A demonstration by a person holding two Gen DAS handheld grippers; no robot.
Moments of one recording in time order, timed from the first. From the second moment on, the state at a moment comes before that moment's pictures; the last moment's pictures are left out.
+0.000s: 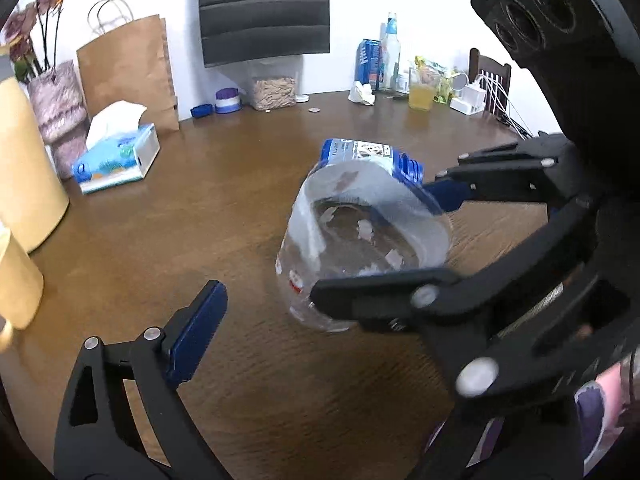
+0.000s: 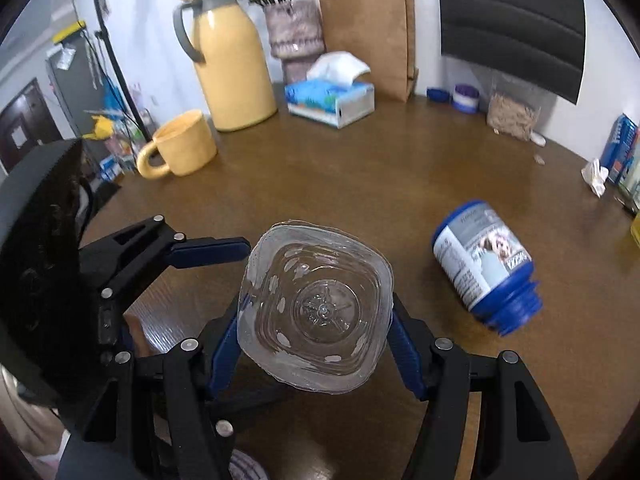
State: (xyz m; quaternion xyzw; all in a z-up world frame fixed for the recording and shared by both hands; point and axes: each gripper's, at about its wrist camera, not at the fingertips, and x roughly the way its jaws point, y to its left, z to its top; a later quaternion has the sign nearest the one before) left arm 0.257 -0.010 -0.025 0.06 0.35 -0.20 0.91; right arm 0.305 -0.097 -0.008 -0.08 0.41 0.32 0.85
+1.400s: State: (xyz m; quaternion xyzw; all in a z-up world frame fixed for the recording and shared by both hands) left arm 0.257 -0.014 -0.022 0.03 0.38 -0.18 0.91; right arm 0.288 -0.108 0.001 -0.11 0.35 0.21 0.91
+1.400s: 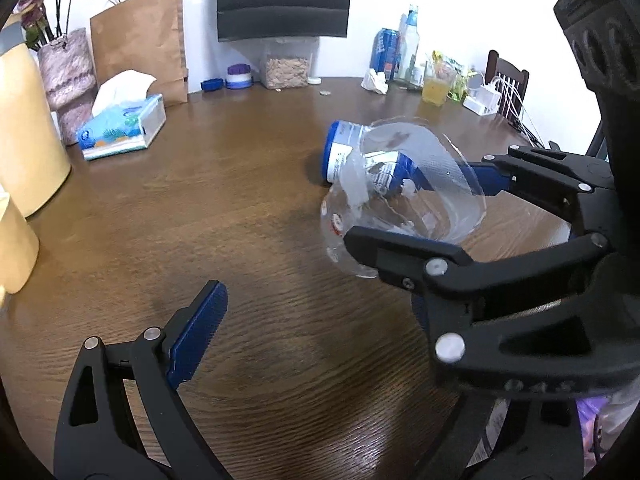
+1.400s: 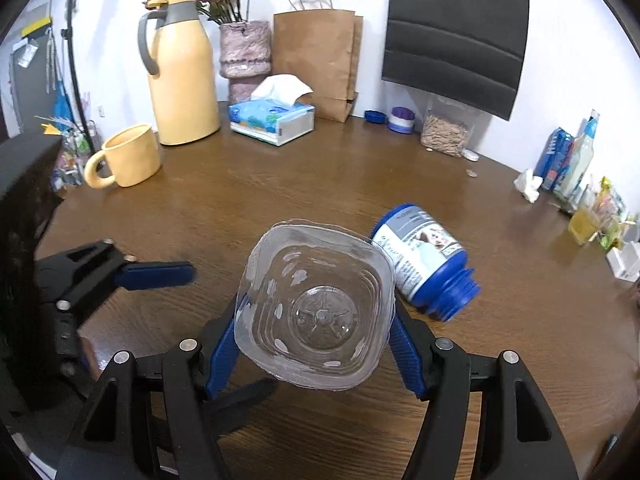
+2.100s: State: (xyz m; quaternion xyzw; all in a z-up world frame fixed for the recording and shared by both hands) left arm 0.258 -0.014 -0.021 0.03 0.39 -0.17 0.90; right arm 0.301 -0.101 0.003 -0.10 0.39 0.24 0.88
